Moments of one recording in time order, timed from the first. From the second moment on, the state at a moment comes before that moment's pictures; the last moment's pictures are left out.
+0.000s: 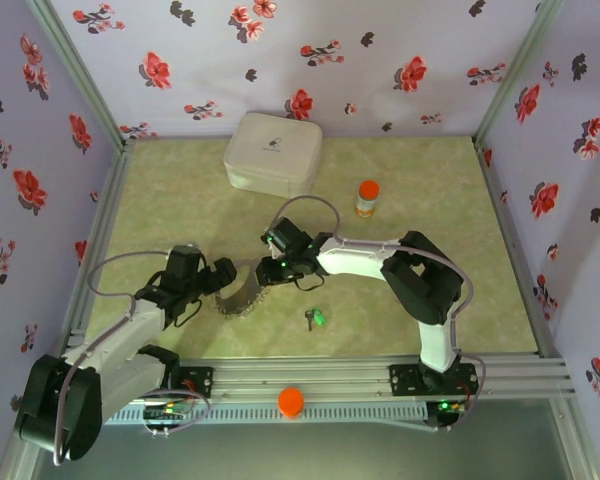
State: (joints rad) left arm -0.37 0.98 0.37 -0.25 -0.01 -0.75; right arm 0.94 1.93 1.21 -0.27 -0.31 0.63
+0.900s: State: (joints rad) left arm -0.38 1.01 0.40 -0.25 0.00 -0.76; right arm 0.88 1.96 1.25 -0.37 -0.26 0.48
